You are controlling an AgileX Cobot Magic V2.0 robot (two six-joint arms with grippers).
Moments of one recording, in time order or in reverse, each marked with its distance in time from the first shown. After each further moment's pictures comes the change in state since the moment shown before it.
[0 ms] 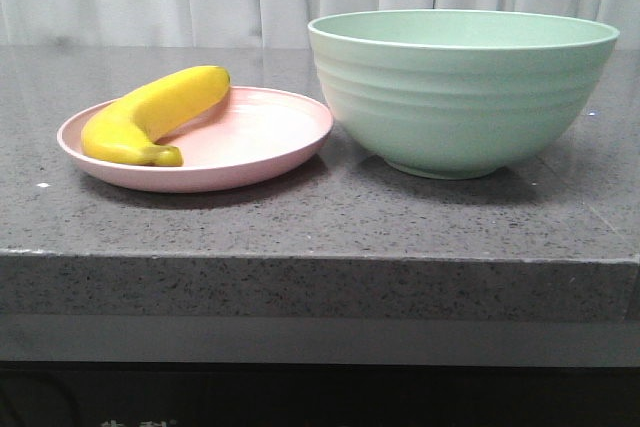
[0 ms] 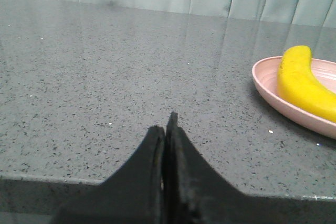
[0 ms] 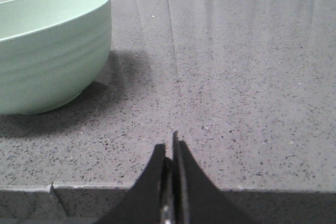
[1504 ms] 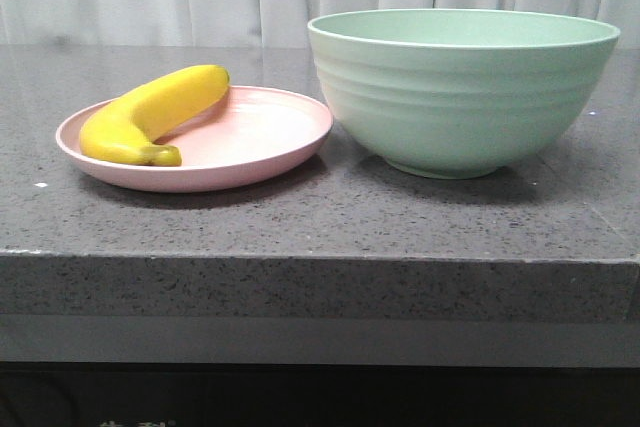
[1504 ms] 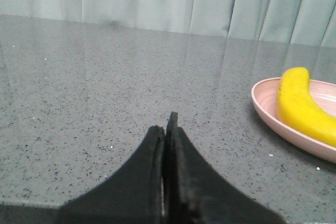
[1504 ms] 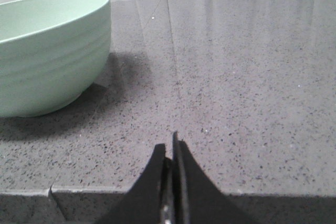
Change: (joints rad) left arm 0.002 0.000 -0.005 0.000 -0.066 0.000; right arm 0.000 0.000 0.000 0.000 -0.010 0.000
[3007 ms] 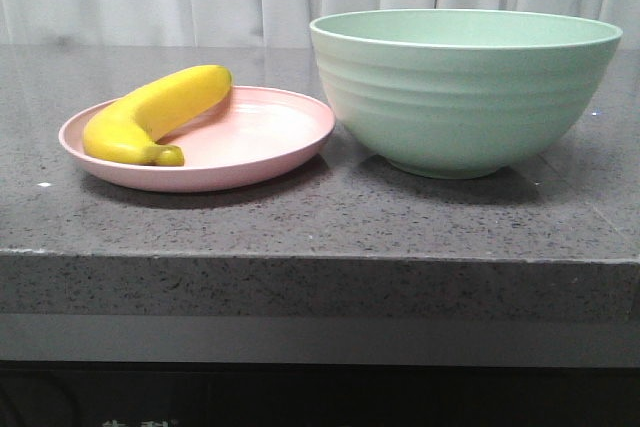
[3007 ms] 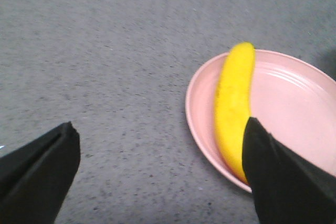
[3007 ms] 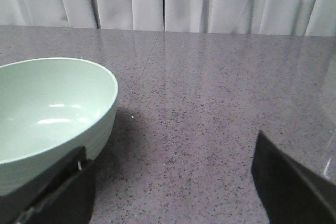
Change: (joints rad) left arm -0.231 0.941 -0.738 0.023 0.309 0.000; right arm 0.000 0.350 -0.405 -0.122 0.079 0.000
